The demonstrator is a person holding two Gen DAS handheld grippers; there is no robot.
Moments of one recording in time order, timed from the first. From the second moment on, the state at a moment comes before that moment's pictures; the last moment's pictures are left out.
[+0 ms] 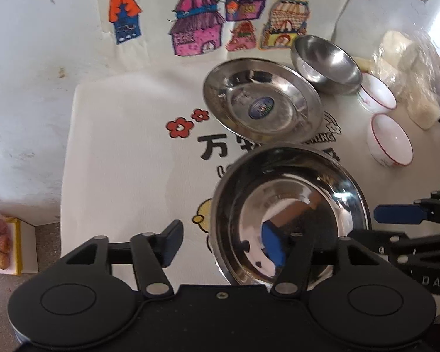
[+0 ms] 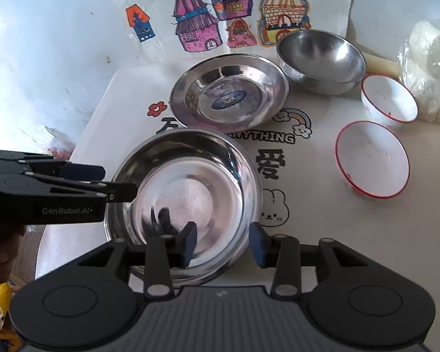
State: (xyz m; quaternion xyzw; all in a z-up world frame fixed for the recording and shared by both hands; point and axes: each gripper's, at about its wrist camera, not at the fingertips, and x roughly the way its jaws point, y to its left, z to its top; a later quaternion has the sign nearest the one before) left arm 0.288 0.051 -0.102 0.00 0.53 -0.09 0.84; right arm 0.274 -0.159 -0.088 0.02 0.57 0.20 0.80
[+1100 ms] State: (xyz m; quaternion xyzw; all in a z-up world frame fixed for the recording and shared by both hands) left arm 0.389 0.069 -0.114 -0.04 0.52 -0.06 0.85; right arm 0.316 -0.171 -0.090 0.08 0.52 0.14 0.84
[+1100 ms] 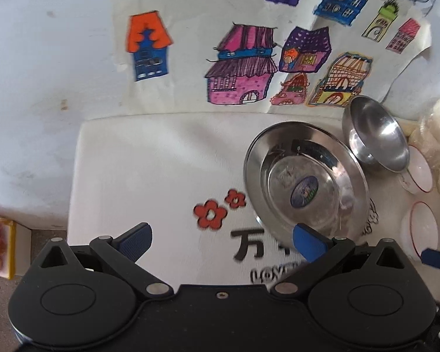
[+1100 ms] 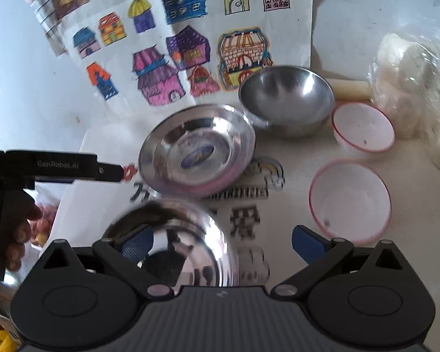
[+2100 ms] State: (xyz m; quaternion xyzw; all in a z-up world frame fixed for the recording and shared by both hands) left arm 0.442 0.034 -0.137 -0.04 0.56 -0.07 0.83; right arm 0.408 -0.168 -0.143 0.11 0.53 0.17 0.82
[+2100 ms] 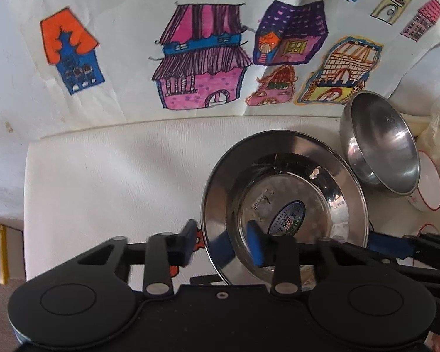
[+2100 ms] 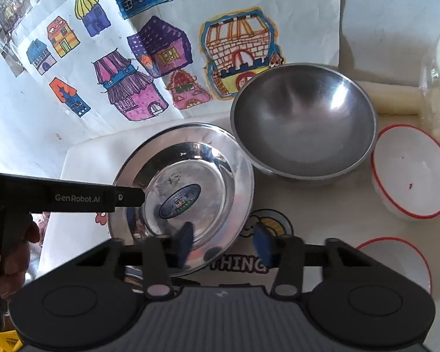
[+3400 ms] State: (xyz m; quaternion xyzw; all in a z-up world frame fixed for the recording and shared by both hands) left arm 0.355 0.097 -0.060 -0.08 0.48 -0.08 0.87; right arm 0.360 -0.142 -0.072 0.09 0.47 0.19 0.86
